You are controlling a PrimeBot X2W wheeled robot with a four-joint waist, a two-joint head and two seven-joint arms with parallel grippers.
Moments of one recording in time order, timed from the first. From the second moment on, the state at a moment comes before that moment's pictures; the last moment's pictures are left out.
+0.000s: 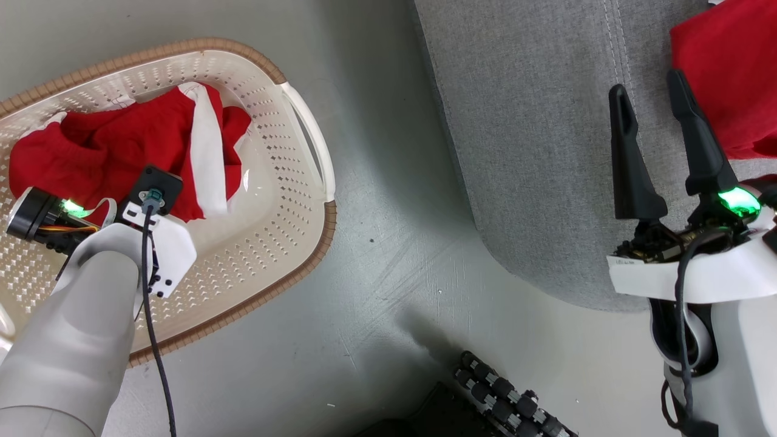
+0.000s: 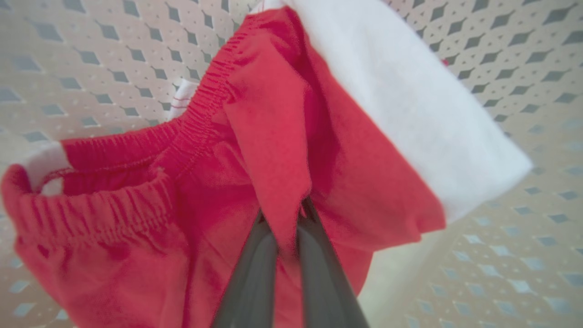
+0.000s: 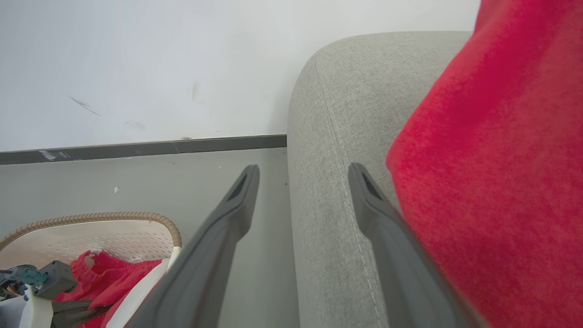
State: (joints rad) left arm -0.90 0.19 -0.45 1.07 0.04 0.05 -0.08; right arm -0.32 -0.04 0.03 -0.22 0.21 0.12 -0.26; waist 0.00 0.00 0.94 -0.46
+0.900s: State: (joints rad) left arm -0.86 0.18 -0.37 0.86 -0.06 0.02 -0.25; right arm -0.45 -0.04 0.04 -0.16 0.19 0.12 -0.26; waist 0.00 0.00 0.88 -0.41
